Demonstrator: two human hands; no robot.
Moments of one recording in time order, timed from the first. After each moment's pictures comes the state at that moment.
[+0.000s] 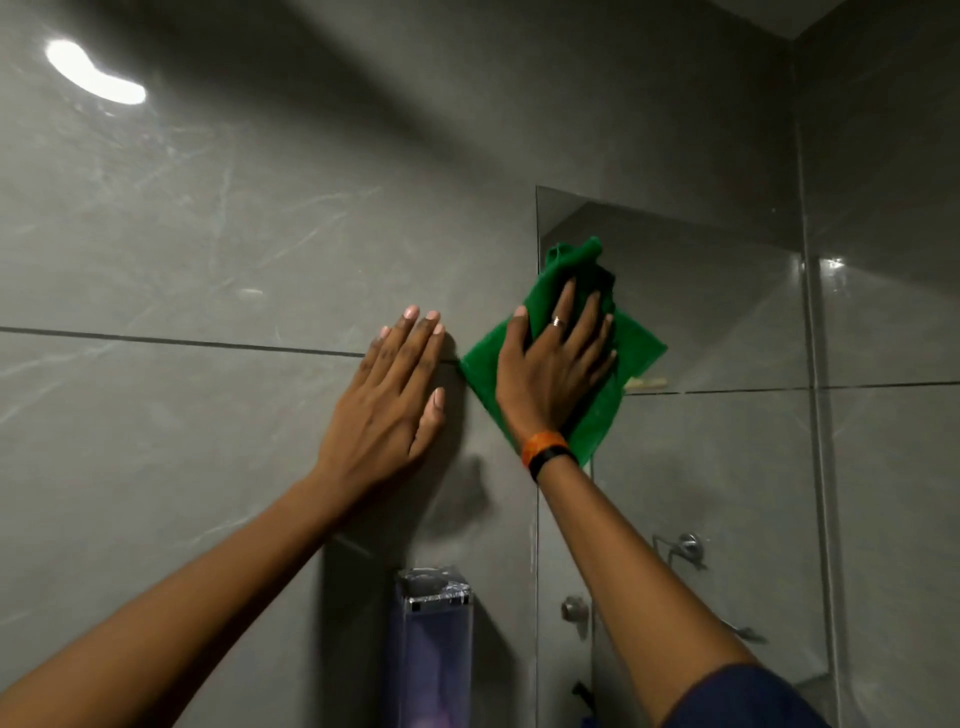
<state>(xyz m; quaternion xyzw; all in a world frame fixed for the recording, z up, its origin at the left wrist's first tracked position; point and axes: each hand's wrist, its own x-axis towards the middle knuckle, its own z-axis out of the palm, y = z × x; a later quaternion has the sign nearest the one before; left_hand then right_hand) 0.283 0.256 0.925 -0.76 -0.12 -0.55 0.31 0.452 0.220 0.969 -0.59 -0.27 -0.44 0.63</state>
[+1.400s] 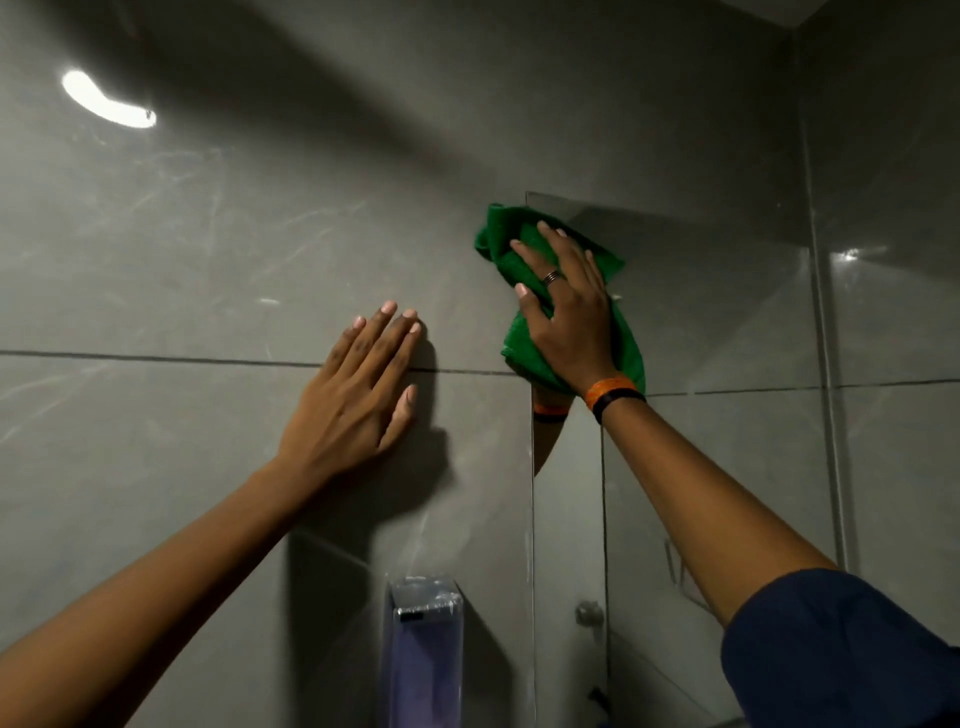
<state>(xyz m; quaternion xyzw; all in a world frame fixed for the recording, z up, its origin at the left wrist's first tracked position) 0.267 0.270 0.942 -0.74 -0.17 -0.50 0.41 0.512 0.184 1.027 -0.44 -0.55 -0.51 0.49</state>
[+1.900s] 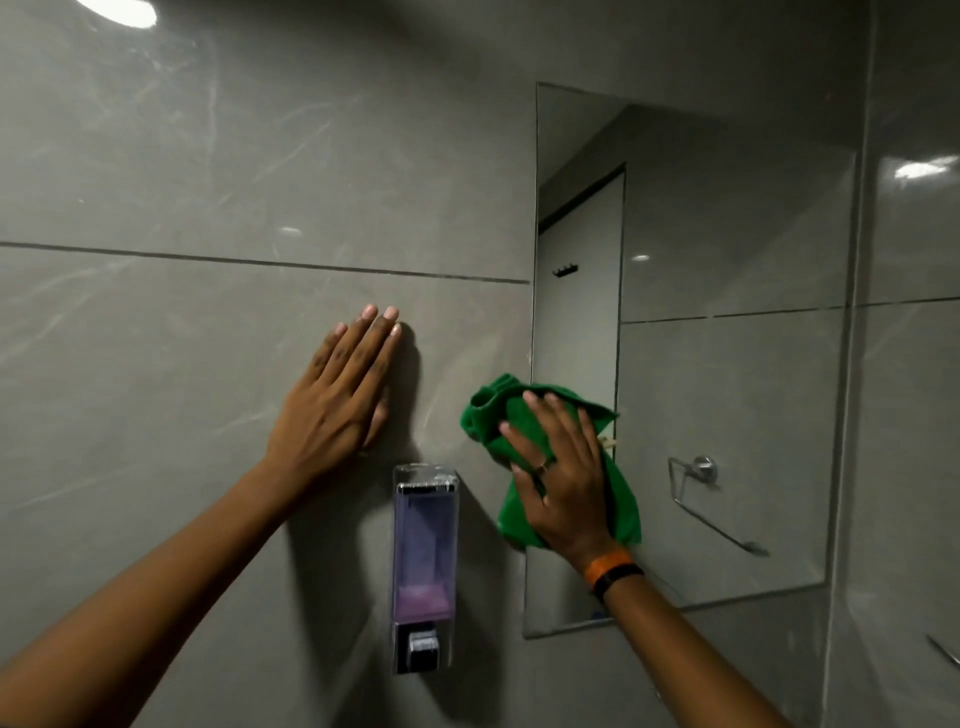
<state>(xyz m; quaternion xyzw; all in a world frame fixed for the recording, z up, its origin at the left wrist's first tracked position) 0.246 0.276 0.847 -0.76 -0.19 -0.46 0.41 0.520 0.178 0.757 -0.46 -0.60 -0.49 0.43</state>
